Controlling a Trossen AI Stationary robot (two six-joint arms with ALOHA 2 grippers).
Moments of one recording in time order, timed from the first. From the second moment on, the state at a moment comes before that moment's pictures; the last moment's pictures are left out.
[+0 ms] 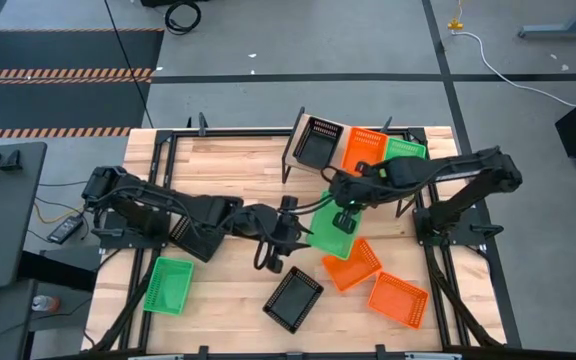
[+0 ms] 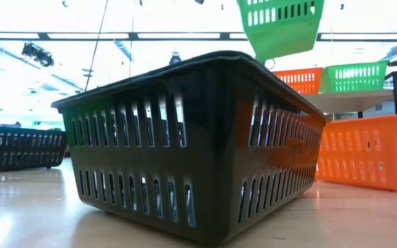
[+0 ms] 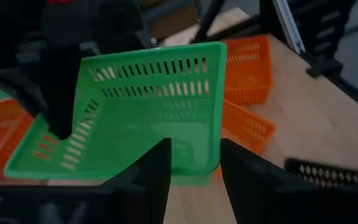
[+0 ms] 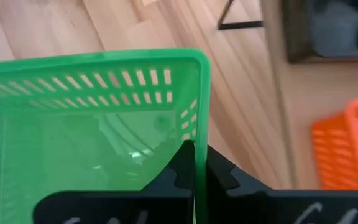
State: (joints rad) left arm -0.21 1.63 1.30 -0.10 -0.16 0.29; right arm 0.14 1.46 1.47 -1.17 0.30 0.52
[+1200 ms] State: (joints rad) left arm -0.15 1.62 0.92 0.37 -0.07 0.16; right arm -0.26 0.98 1.49 -1.50 0.51 0.03
